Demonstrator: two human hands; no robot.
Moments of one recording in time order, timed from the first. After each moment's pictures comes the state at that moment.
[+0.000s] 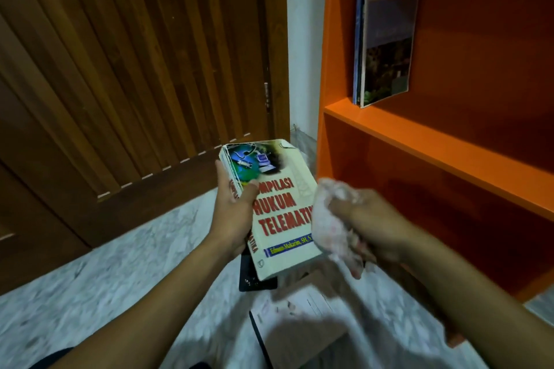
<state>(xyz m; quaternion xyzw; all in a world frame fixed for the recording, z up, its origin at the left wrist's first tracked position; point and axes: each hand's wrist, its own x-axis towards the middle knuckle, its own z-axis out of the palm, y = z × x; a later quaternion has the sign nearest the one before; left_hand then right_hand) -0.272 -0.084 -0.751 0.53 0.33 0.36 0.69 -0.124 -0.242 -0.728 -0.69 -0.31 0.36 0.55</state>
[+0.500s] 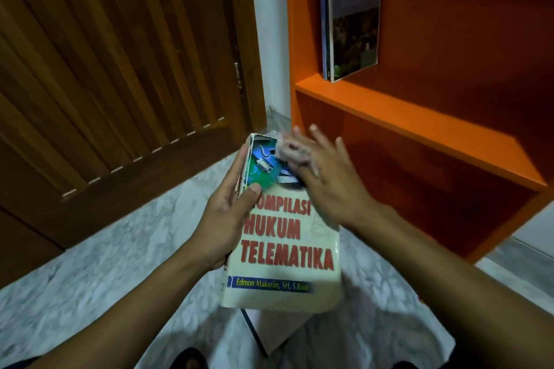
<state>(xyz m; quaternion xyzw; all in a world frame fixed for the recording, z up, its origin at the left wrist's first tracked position) -0.287 -0.125 -0.747 0.64 0.20 0.22 0.71 -0.116 -0.230 -0.740 -0.76 -0.55 0.01 0.35</state>
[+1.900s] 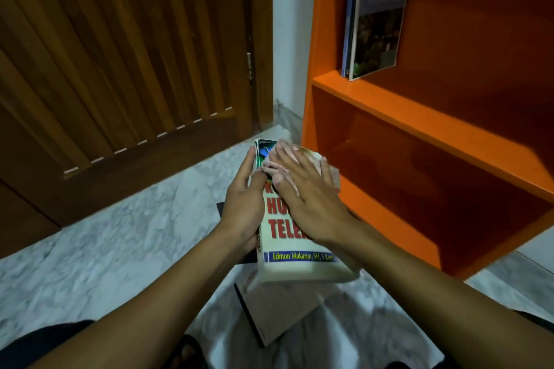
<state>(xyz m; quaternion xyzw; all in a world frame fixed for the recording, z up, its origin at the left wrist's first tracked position) -0.266 -0.120 -0.764 0.50 0.32 0.27 0.76 -0.160 -0.200 -0.773 -0.77 -0.56 0.06 0.30</state>
